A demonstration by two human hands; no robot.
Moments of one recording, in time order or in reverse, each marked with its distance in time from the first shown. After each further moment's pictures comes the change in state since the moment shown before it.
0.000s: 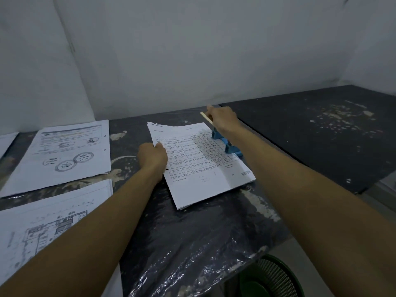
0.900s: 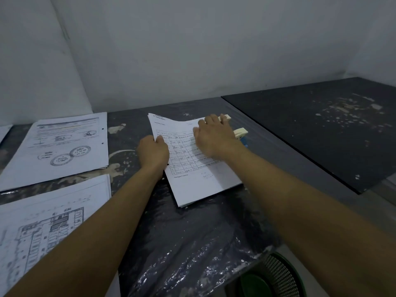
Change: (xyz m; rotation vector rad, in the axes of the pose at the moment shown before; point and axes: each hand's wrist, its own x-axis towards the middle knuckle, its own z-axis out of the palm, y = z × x) left_hand 0.009 -0.015 0.007 0.118 0.043 0.160; right_hand -0.011 0.031 0.044 -0.918 -0.118 -0.333
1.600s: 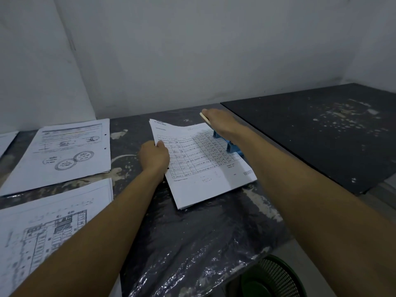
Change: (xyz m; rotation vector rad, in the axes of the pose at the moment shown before) left_hand 0.000 0.006 -0.001 -0.006 -0.019 -0.058; right_hand 0.002 0.015 -0.053 0.555 -0.012 0.137
